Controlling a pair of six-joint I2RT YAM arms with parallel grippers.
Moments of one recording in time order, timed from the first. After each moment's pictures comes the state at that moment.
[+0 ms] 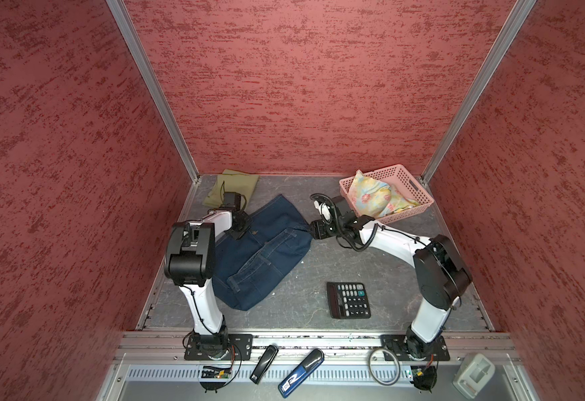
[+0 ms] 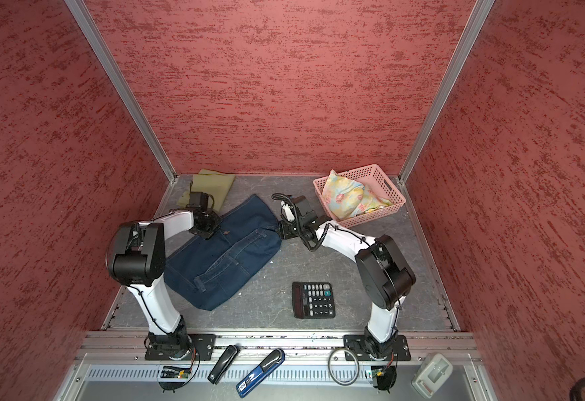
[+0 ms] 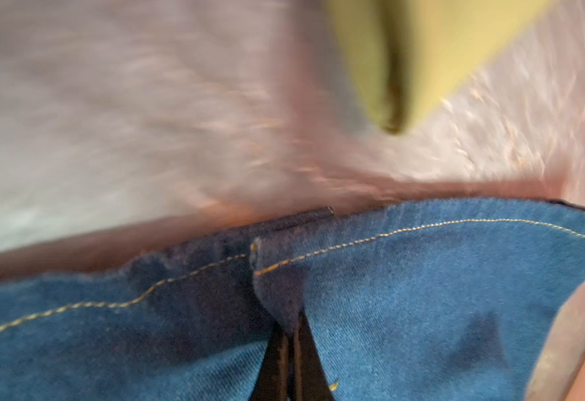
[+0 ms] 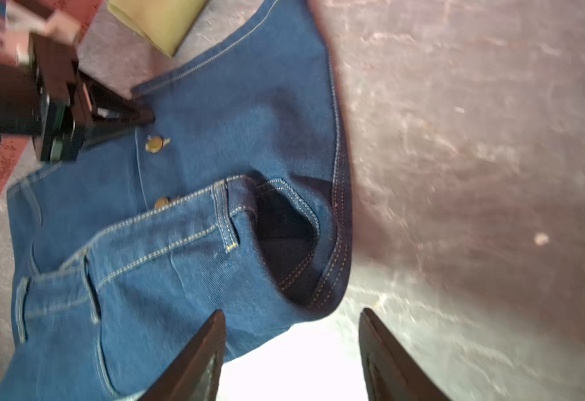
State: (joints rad) left arm -0.01 1.87 1.12 -0.36 0.11 -0.94; right arm 0.61 1.81 1.26 -0.24 -0.19 0.31
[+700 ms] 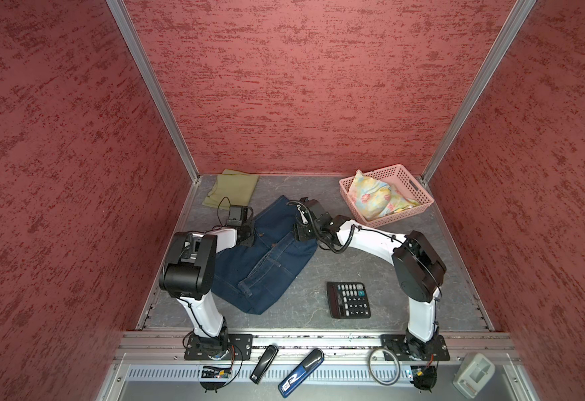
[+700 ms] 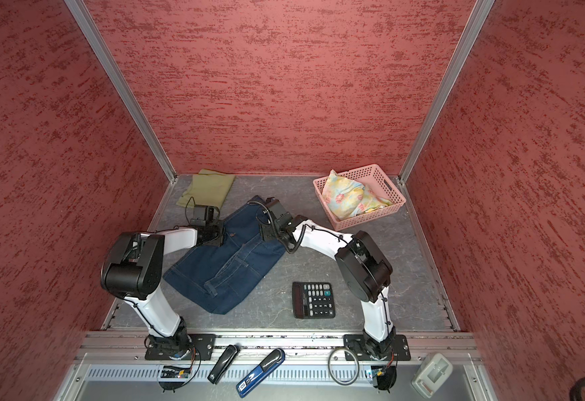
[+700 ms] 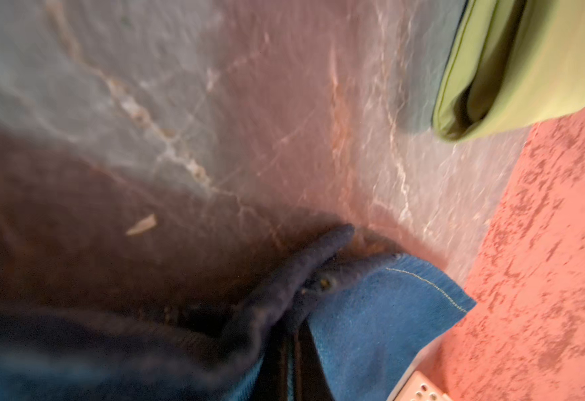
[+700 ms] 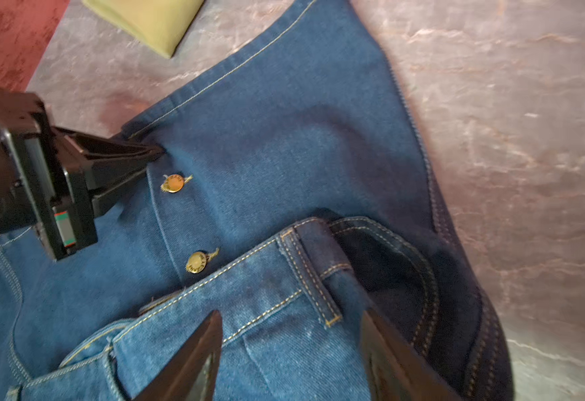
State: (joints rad) left arm -0.09 1.78 0.90 -0.05 0.05 -1.56; right arm 0.76 1.96 1.45 -0.32 0.02 0.47
